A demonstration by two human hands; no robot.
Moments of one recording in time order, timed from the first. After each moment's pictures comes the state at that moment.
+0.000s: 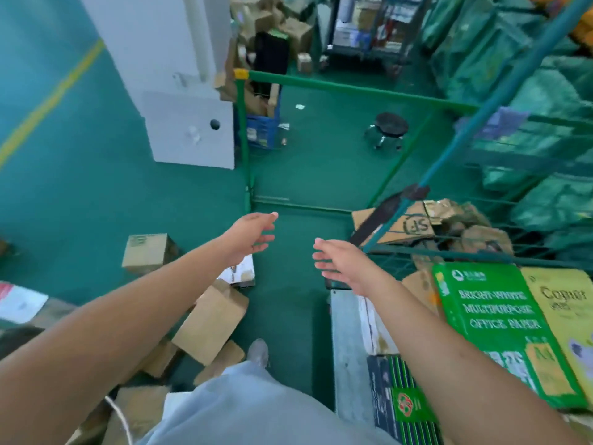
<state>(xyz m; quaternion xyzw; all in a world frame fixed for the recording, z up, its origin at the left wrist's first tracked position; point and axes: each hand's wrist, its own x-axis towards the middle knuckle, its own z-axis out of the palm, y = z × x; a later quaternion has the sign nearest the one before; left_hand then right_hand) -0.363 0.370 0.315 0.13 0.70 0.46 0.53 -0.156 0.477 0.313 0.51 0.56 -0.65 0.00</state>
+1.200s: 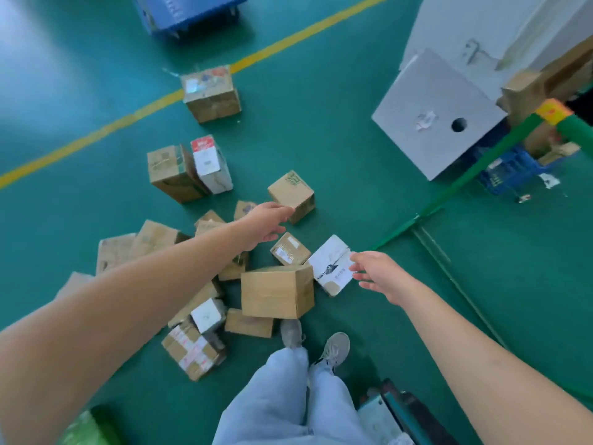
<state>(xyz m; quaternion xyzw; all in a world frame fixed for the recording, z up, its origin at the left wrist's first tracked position) -0.586 0.340 0.221 -0.28 0.75 0.50 0.32 -0.523 0.601 0.187 0.27 0.69 -0.53 0.40</state>
